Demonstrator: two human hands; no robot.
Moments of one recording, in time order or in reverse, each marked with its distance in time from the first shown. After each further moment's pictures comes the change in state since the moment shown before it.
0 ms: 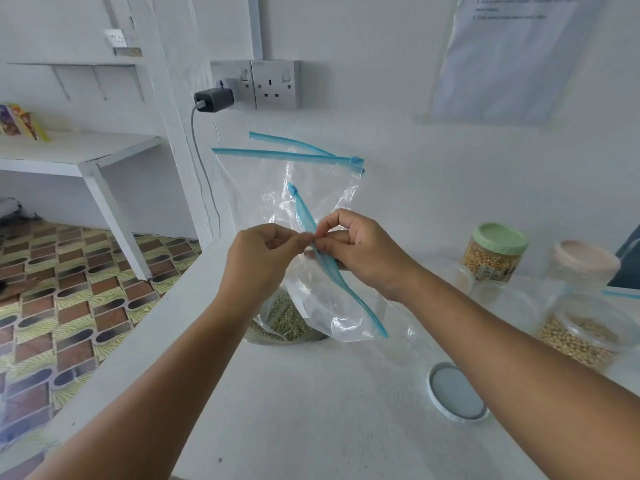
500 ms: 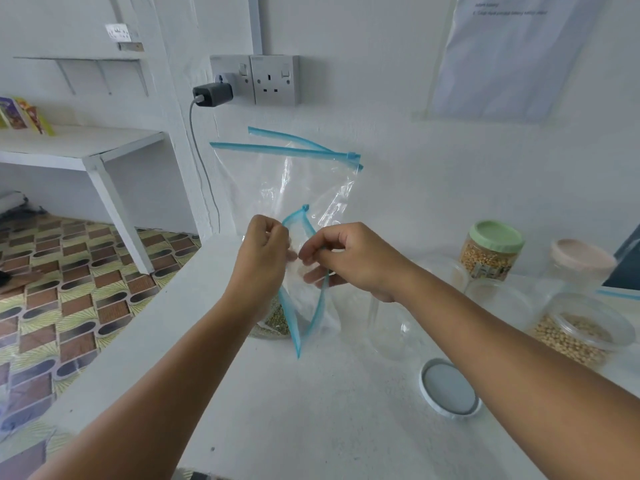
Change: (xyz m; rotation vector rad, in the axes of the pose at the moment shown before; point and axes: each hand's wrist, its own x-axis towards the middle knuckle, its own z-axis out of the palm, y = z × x) left_hand -0.012 0.007 0.020 -0.156 0.087 -0.132; right_hand -0.017 -0.012 0.002 -0.143 -0.087 0.132
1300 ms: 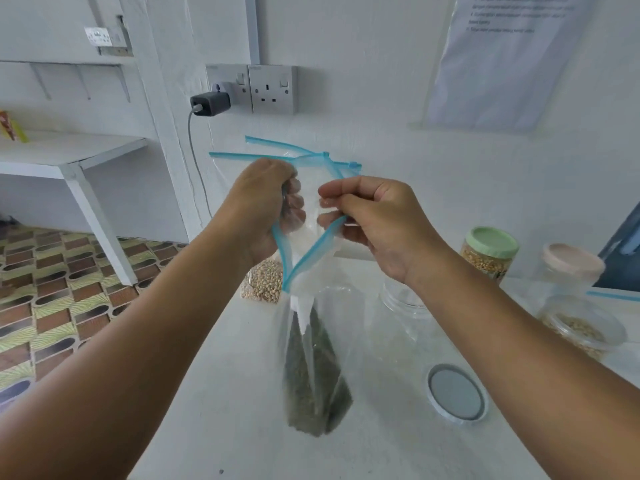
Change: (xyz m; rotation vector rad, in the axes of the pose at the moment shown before) left_hand 0.036 0.083 -0.017 -0.438 -0.285 -0.133; right_hand 0.002 -0.055 -0.007 0.381 0.359 -0.126
